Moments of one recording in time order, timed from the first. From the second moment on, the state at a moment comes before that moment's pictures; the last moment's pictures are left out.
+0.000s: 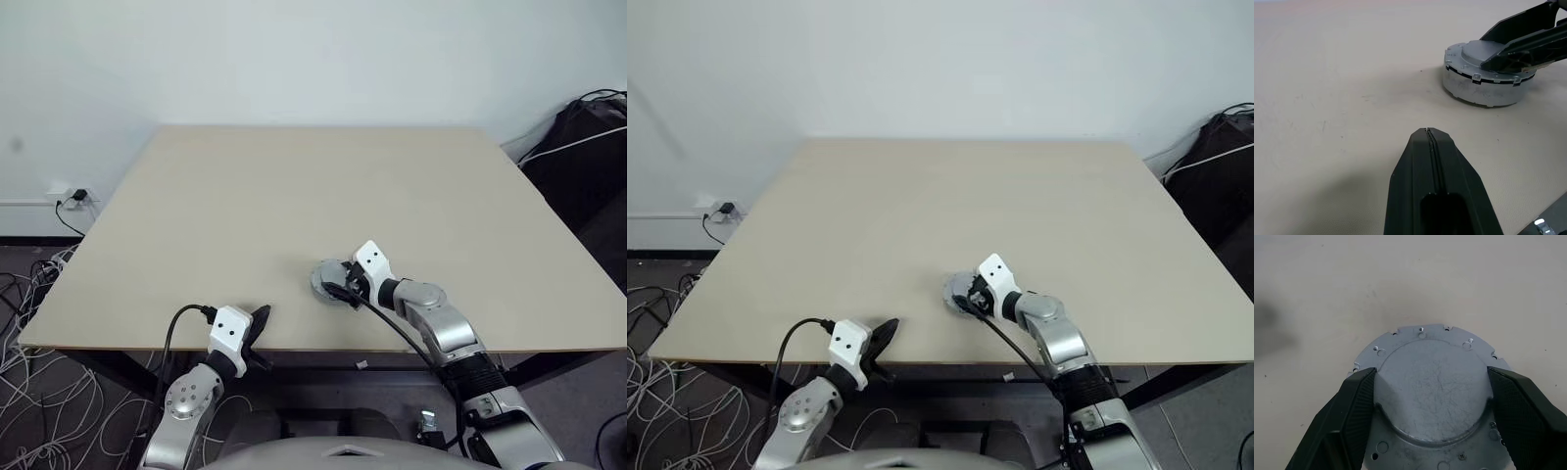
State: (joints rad) left arm 0.32 0.20 -0.18 -0.05 -0.06 -0.12 -0.40; right arm -0.26 -0.31 0.22 0.19 0.08 0.38 0.66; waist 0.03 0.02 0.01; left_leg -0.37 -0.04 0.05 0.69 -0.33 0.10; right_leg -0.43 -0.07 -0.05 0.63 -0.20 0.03
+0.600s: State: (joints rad) left arm 0.33 0.20 -0.18 -0.05 -0.06 -0.12 -0.40; right arm -0.29 -0.33 0.27 0.19 0.04 0.42 0.66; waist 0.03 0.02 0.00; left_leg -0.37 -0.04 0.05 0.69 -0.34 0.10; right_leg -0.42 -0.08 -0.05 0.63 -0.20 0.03
